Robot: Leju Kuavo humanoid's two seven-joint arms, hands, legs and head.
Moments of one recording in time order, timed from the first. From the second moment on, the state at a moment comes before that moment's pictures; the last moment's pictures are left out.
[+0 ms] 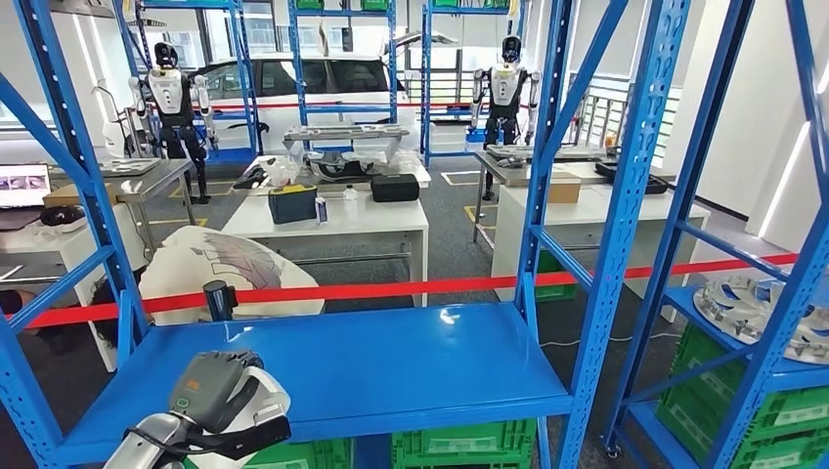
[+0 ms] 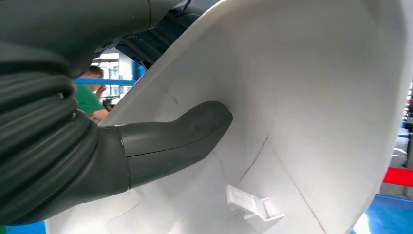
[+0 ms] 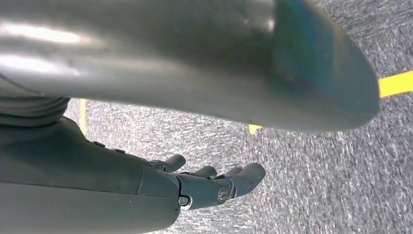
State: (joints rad) left arm -0.97 0.08 -0.52 -0.41 -0.95 0.38 -0.46; right arm -0.07 0.11 -1.21 -0.22 1.17 0.31 -0.22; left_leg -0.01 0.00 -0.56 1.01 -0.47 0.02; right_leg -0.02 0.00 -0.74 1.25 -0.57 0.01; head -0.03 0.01
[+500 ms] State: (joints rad) left arm -1.01 0.09 -0.50 -0.42 -0.97 0.36 -0.45; right arm -0.08 0.11 -1.22 -0.22 1.15 0.31 -0.25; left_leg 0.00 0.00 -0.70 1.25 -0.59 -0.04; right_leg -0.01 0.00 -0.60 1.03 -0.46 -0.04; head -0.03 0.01
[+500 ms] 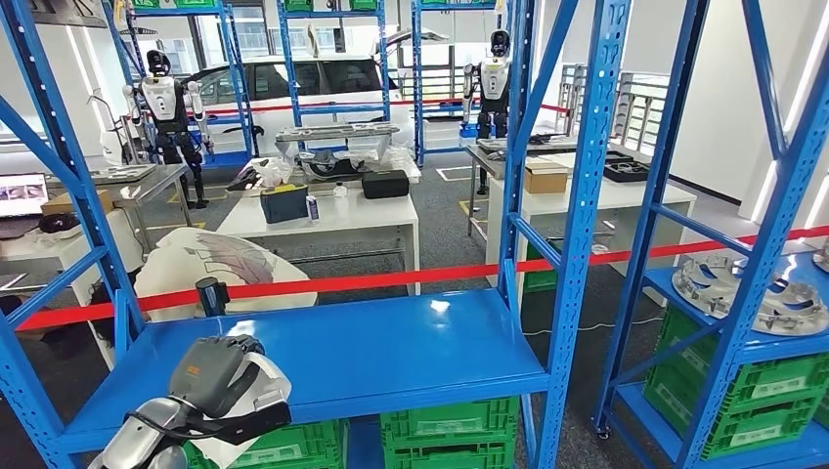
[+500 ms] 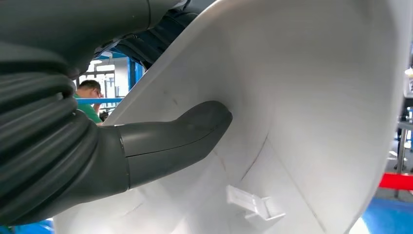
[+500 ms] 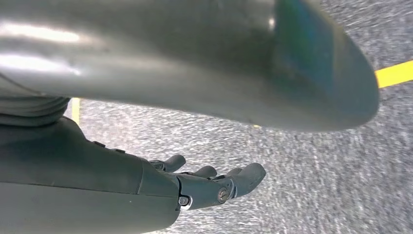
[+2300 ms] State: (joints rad) left arm -1.07 0.17 -0.44 -0.42 -1.04 0.38 -0.37; right arm -0.09 0.11 -1.28 -0.22 1.09 0.31 -0.27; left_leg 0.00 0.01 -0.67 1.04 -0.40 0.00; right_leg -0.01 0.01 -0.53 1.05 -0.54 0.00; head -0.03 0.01
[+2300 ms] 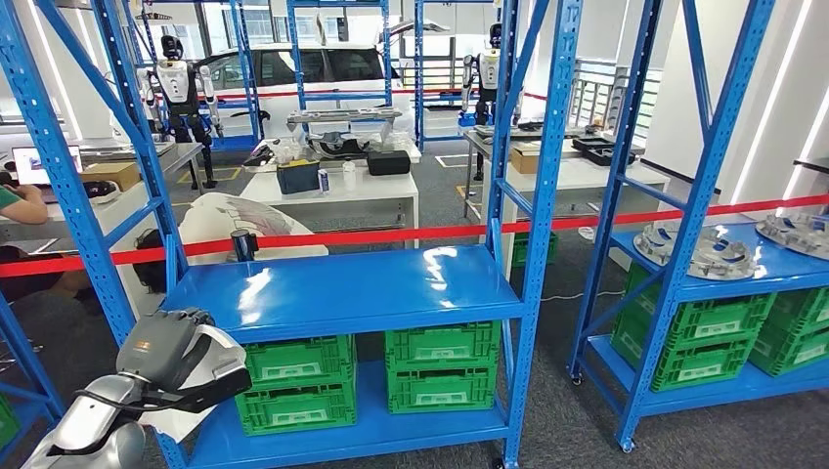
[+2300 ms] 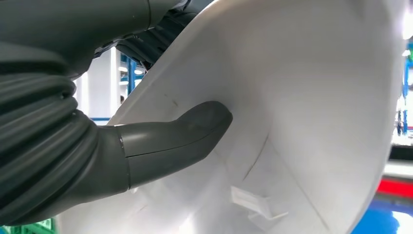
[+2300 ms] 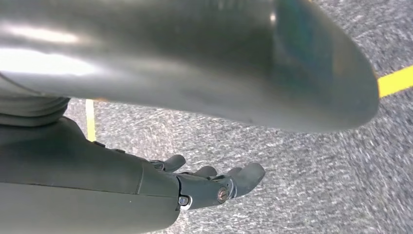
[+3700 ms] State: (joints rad) left arm -1.00 0.18 -0.34 -0.45 -0.97 0.37 -0.43; right arm -0.09 0.11 -1.28 -0.22 1.09 0.32 -0.25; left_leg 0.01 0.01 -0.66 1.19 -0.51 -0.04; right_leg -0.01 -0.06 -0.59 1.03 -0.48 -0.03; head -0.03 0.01
